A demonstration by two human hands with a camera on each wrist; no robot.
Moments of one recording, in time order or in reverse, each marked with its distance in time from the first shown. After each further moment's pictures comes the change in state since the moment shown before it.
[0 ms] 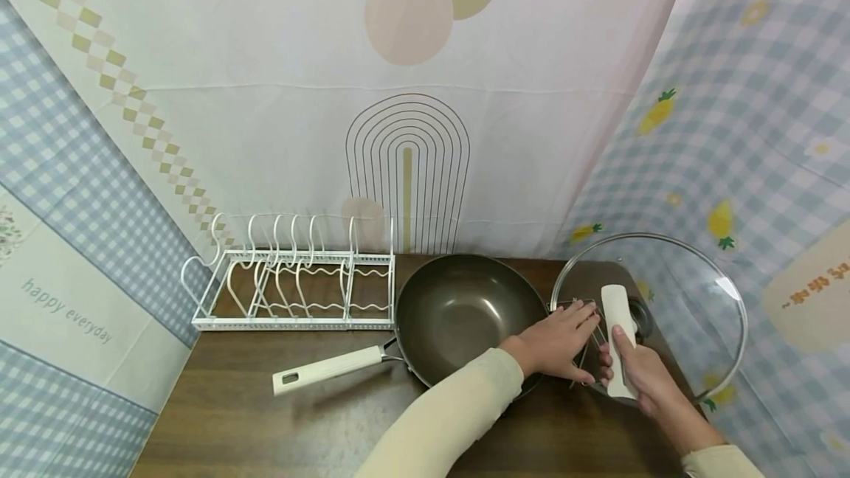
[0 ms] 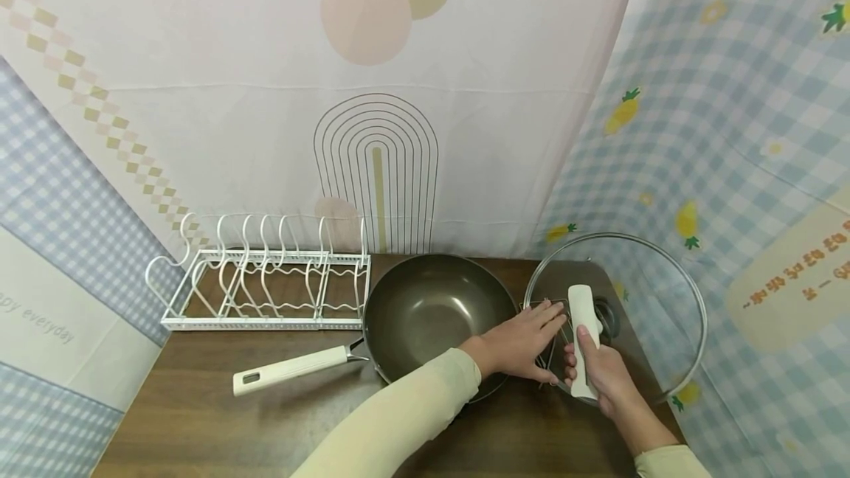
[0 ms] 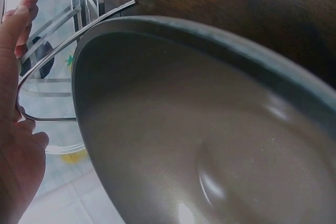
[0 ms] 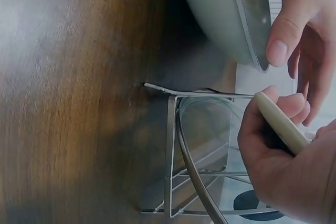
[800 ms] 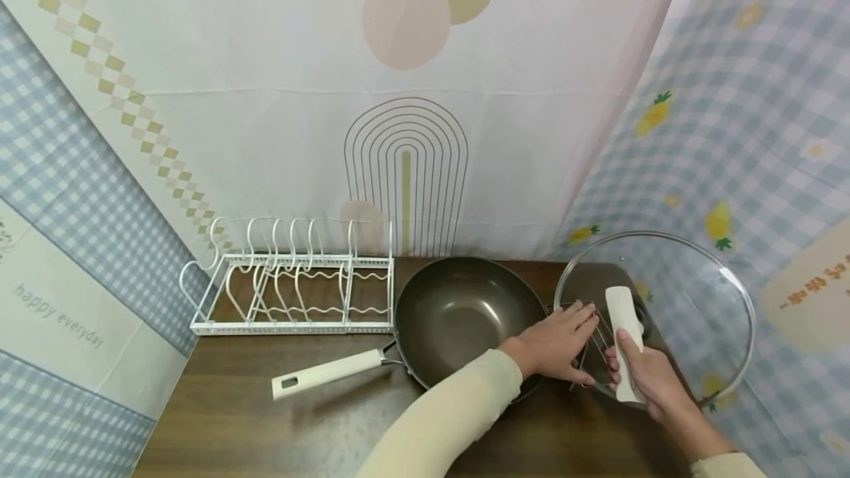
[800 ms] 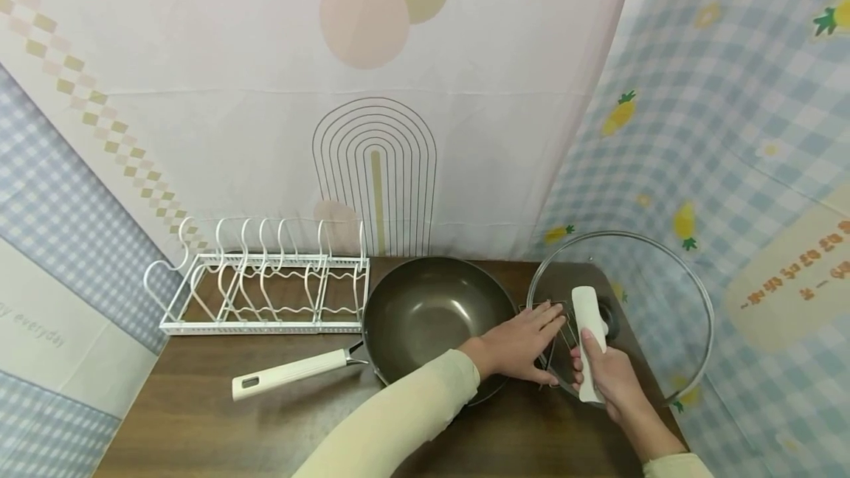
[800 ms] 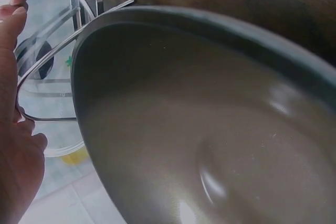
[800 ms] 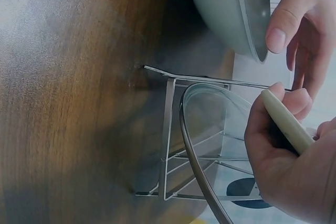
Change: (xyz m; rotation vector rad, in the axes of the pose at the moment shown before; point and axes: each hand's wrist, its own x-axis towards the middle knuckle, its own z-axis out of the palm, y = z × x) left_hand 0.001 -0.001 0.001 0.020 0.001 0.012; right_hand -0.007 0.000 -0.005 -0.128 0.092 -0.045
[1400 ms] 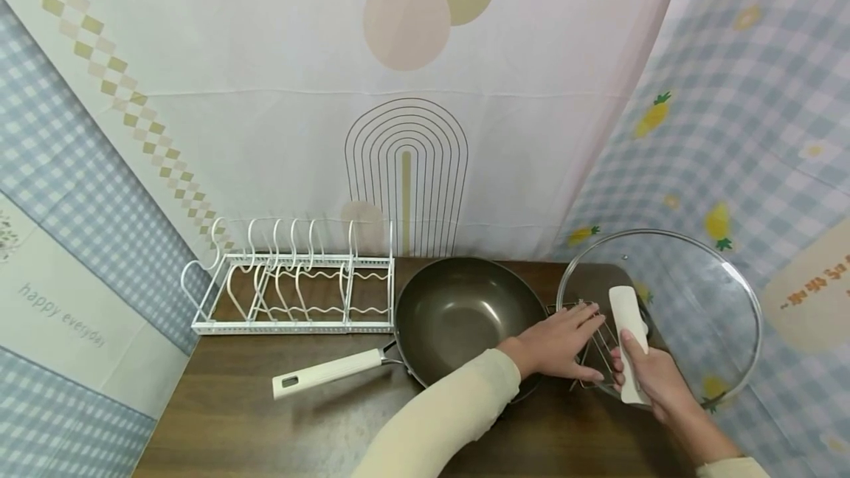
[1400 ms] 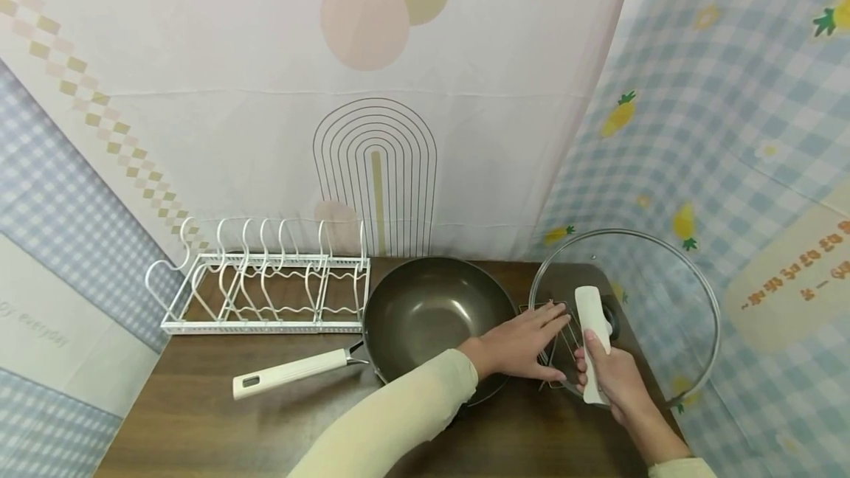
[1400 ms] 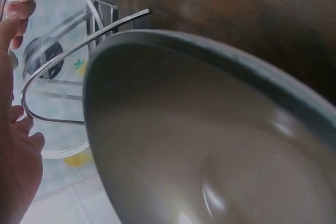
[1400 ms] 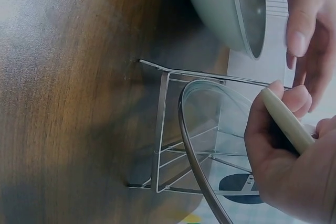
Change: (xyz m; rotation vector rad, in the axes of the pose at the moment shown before) left_hand -0.002 -0.001 -0.007 -0.149 0.026 0.007; right_hand -0.004 -0.001 -0.005 -0.015 -0.013 0.013
